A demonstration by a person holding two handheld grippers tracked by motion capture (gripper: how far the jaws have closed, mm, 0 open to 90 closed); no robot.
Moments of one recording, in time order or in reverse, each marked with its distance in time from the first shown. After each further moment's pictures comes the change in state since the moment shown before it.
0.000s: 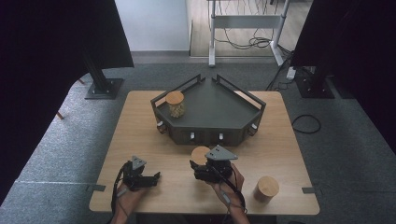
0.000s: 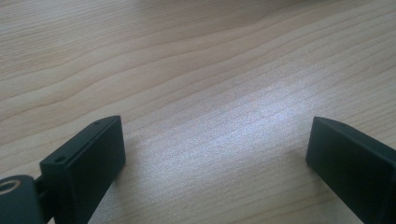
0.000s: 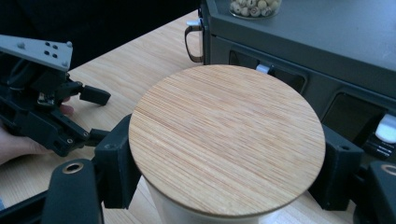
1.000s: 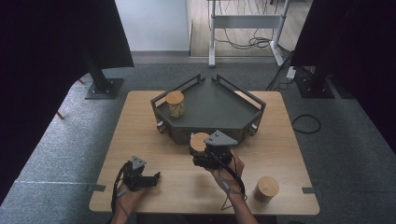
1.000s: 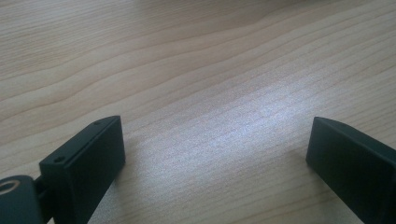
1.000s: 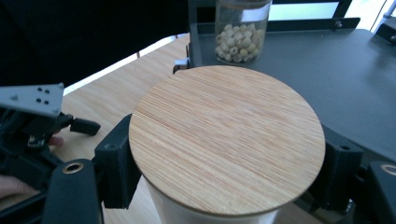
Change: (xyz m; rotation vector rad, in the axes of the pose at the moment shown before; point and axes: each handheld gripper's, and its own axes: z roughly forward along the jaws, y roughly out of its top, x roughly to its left) left arm 0.000 0.000 0.000 0.000 0.000 0.001; right arm -0.008 0.040 0.000 -0.033 -0.026 -0.020
